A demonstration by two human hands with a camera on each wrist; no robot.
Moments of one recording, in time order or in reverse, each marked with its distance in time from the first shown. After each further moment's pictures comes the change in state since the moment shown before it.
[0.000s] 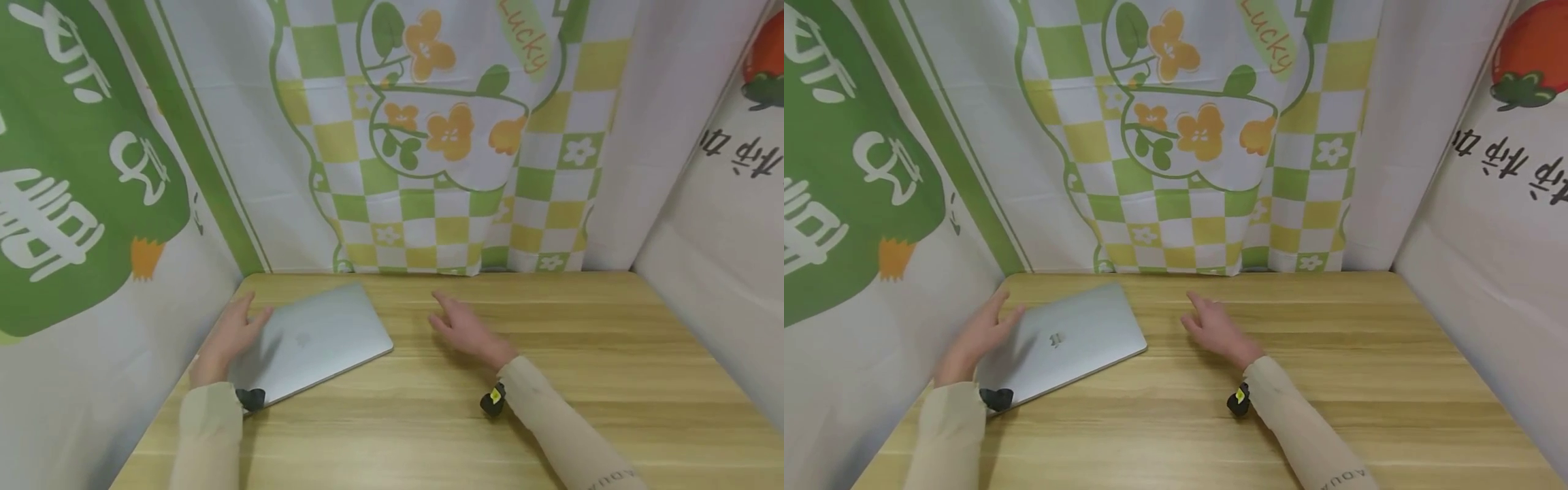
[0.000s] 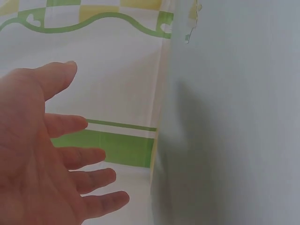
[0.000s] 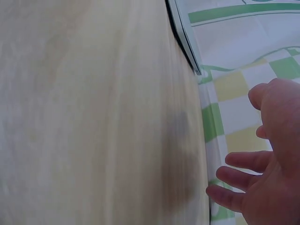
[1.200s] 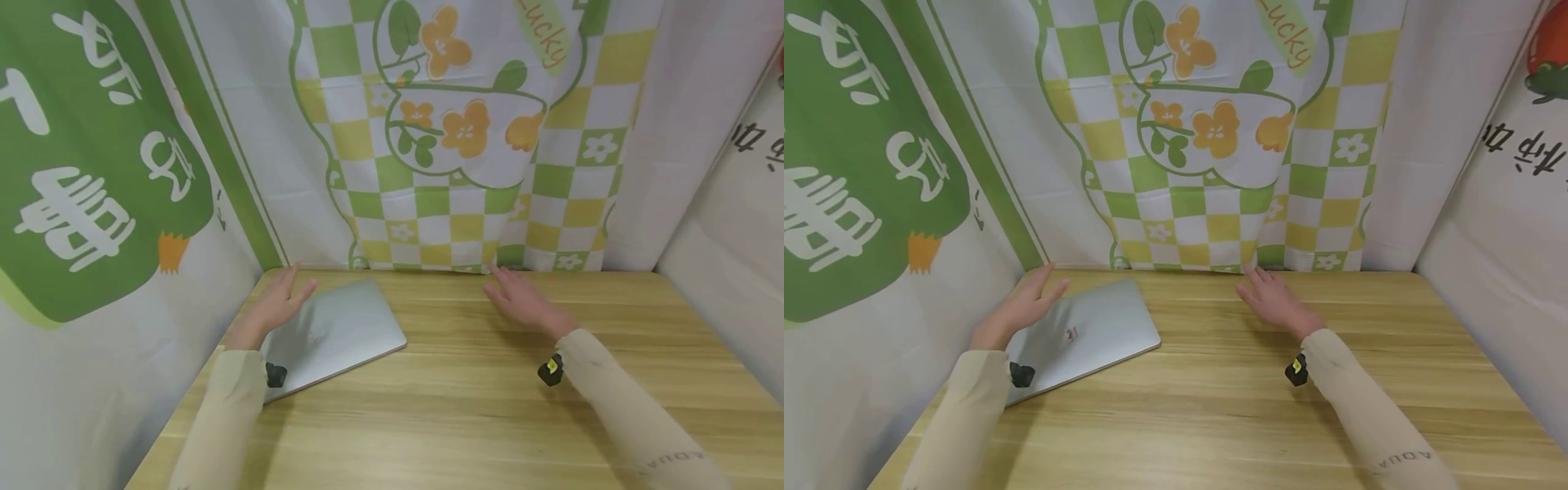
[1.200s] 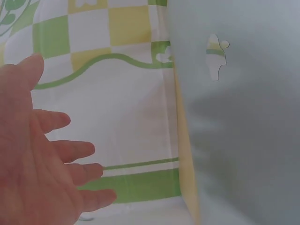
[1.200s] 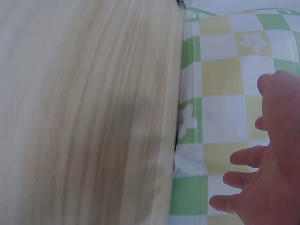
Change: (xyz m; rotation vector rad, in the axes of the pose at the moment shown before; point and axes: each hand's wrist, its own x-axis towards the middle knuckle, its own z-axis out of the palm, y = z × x) left_hand 0.023 0.052 -0.006 0.067 -0.071 0.100; right_hand -0.003 0.048 -0.076 -0.163 -0.024 0.005
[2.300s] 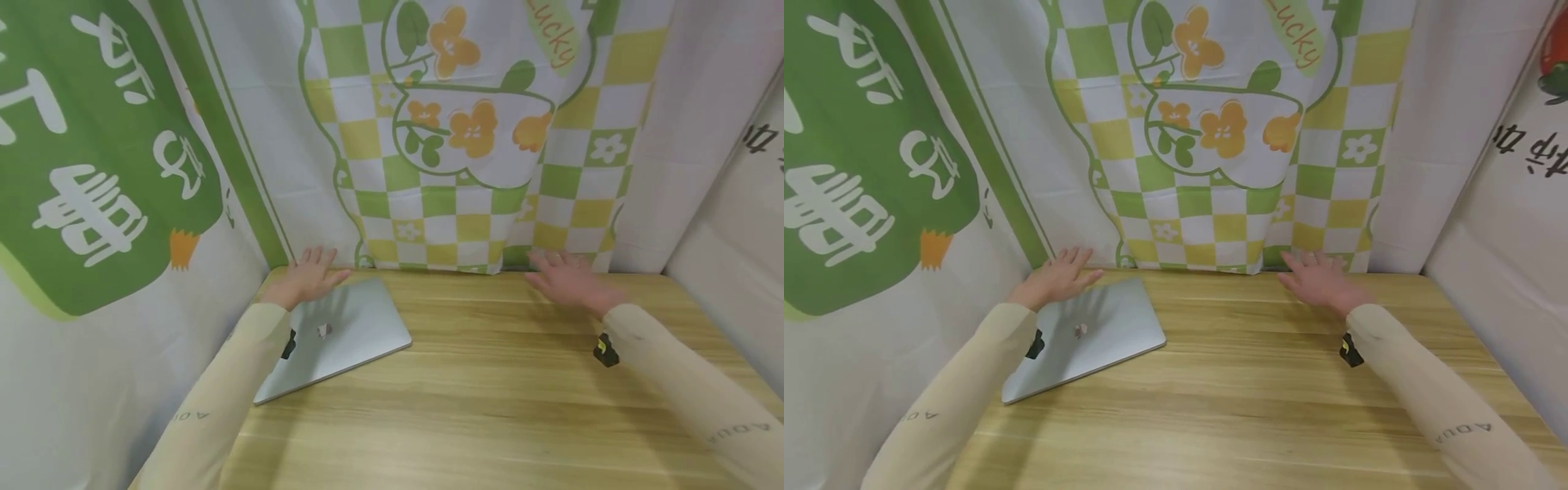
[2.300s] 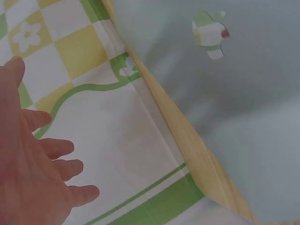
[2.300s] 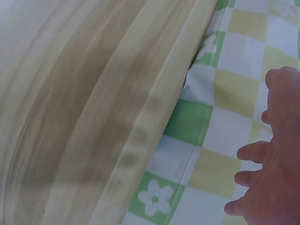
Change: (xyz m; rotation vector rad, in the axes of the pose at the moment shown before) left_hand 0.048 0.035 -0.004 0.331 -0.140 -0.019; right_hand -0.011 0.041 -0.060 -0.315 -0.142 0.127
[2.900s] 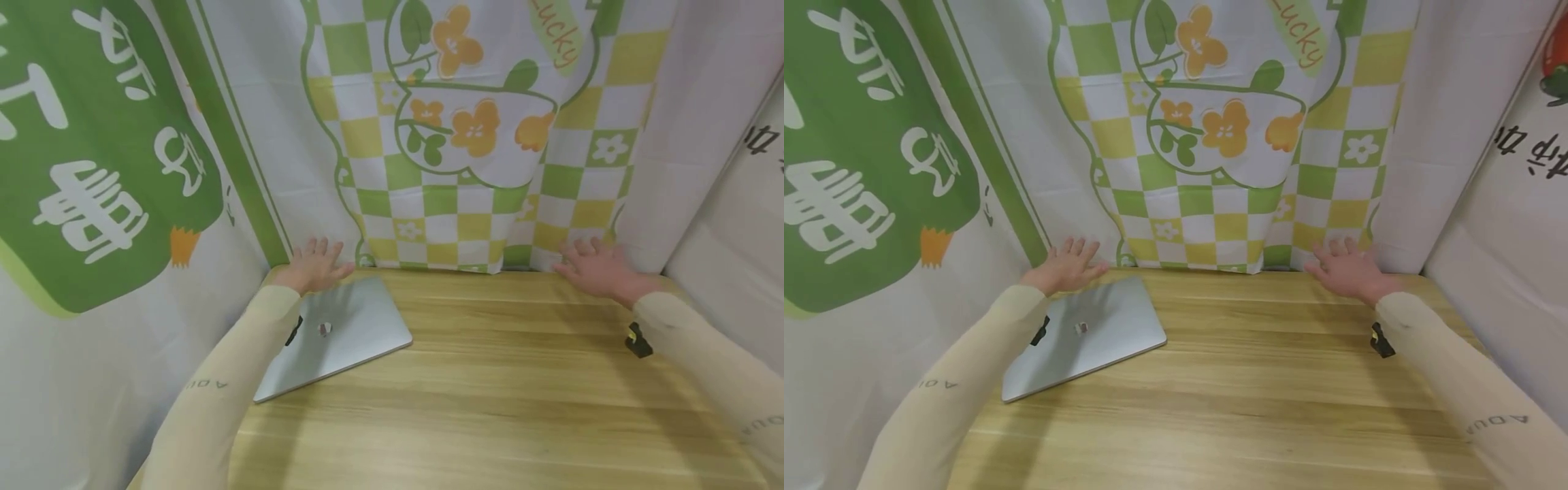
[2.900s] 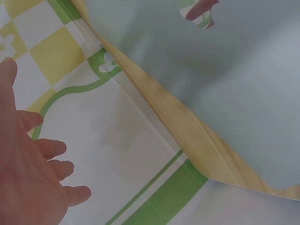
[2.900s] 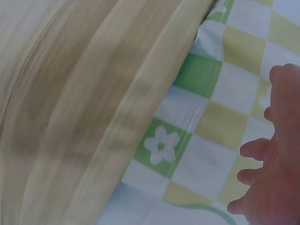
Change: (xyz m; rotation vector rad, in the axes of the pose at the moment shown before) left_hand 0.014 0.005 -0.011 0.137 -0.054 0.001; right_hand -0.013 0.042 -0.025 -0.135 -0.019 0.051
